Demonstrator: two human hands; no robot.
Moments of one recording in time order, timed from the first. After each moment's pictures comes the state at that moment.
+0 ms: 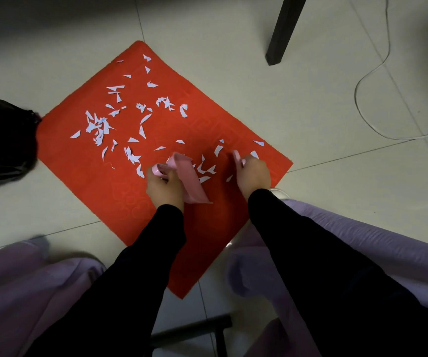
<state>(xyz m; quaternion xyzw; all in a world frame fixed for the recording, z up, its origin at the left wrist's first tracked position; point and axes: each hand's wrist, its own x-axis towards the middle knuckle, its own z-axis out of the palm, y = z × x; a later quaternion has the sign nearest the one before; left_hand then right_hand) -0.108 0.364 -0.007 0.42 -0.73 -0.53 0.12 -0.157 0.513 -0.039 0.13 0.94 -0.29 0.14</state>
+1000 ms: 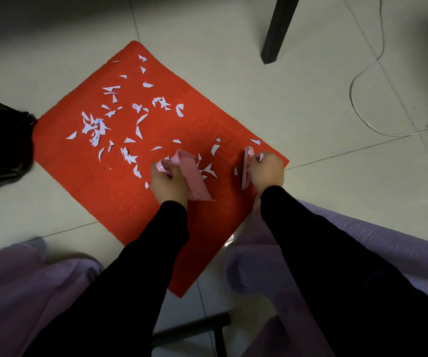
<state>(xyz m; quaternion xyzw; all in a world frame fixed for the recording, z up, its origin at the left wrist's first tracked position) -0.114 0.378 -0.005 0.41 -0.73 -0.53 0.10 -0.161 0.542 -0.027 0.22 0.91 -0.35 0.10</state>
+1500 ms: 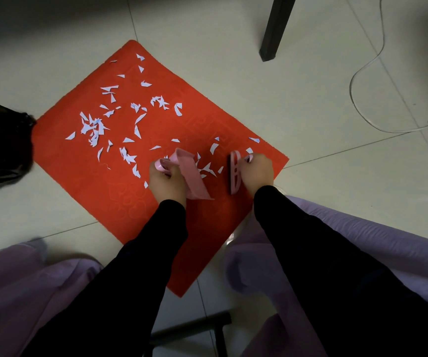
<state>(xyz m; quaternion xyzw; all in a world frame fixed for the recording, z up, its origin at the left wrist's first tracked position) -0.115 0.378 -0.008 0.40 -0.74 -0.53 0.10 -0.159 0.533 -0.032 0.19 0.89 -0.39 0.15</state>
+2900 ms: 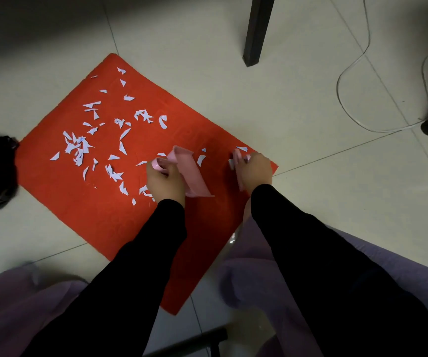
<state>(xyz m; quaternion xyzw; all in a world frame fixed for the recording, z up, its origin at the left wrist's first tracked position) -0.161 0.408 -0.008 0.40 -0.75 -0.52 0.10 -0.196 0.562 -0.043 0.21 0.90 -0.35 0.15</state>
